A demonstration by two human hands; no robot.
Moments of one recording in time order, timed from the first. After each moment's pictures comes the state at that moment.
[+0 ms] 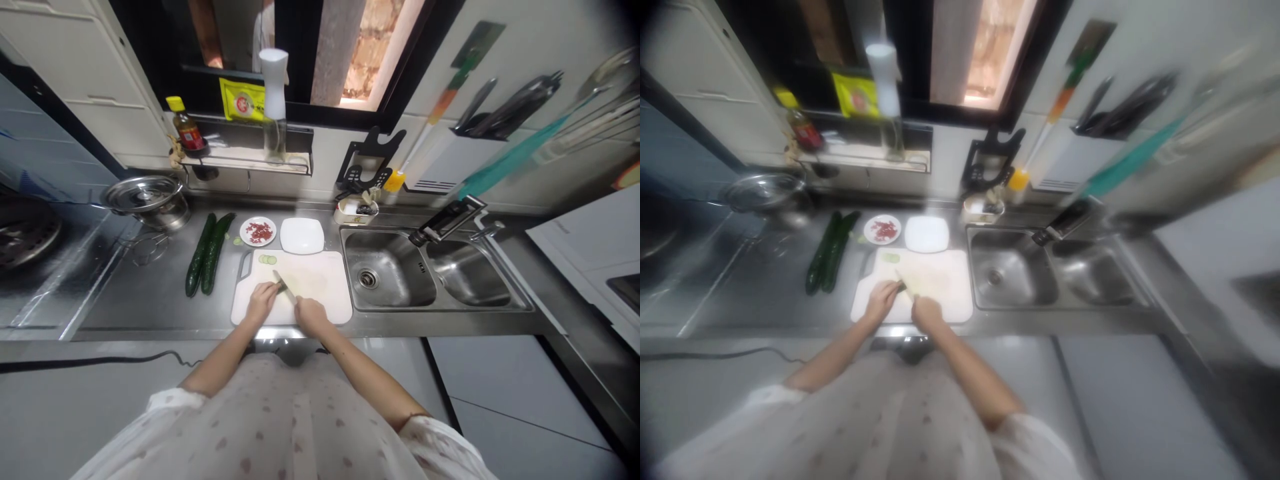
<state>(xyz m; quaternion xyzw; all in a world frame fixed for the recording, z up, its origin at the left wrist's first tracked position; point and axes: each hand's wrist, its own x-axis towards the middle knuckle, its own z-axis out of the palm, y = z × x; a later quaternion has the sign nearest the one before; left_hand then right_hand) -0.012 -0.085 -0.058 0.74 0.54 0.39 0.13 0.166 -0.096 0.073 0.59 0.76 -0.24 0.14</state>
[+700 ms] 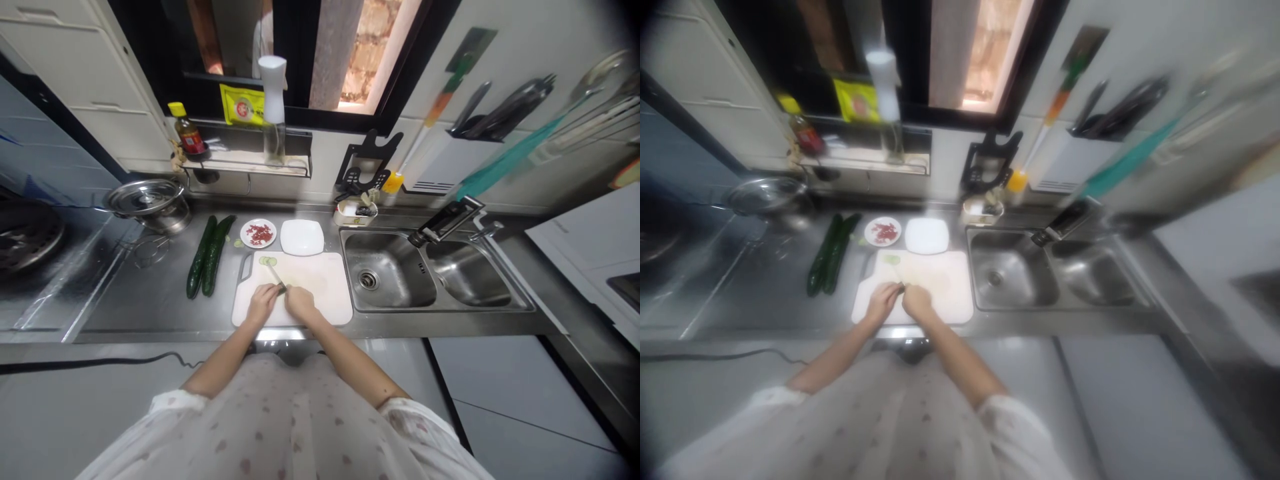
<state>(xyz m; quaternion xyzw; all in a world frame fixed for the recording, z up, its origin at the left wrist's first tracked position) -0.011 -0.084 -0.059 0.74 0.52 0.41 0.10 0.136 -0.066 0.059 0.59 0.77 -0.23 0.09</state>
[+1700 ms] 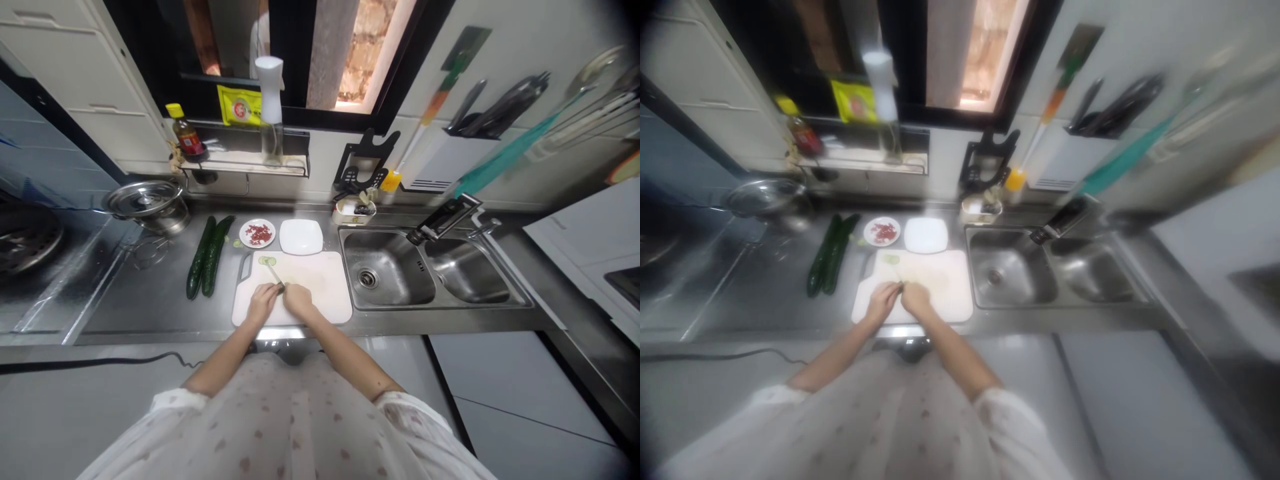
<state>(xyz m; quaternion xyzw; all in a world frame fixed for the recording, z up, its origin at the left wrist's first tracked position) -0.011 -0.083 -0.063 0.74 0.52 0.40 0.10 0.133 -0.062 0.059 0.59 0.77 -0.25 0.07</state>
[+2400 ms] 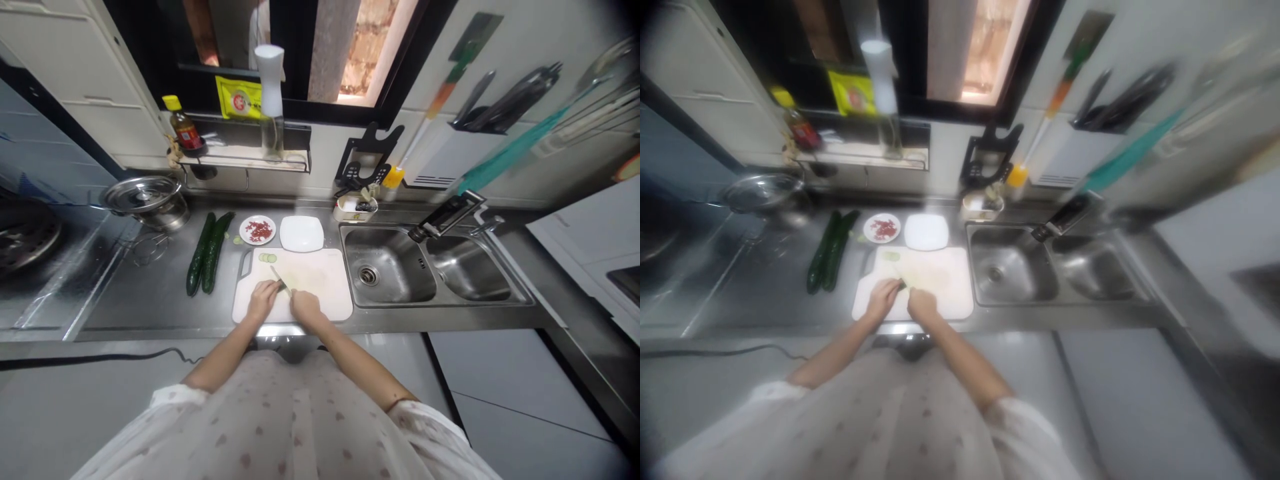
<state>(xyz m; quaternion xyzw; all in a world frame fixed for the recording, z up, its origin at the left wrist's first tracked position) -0.011 -0.085 -0.058 0.74 0.53 0.40 0.11 0.151 -0.084 0.047 0.59 0.77 -0.21 0.10</state>
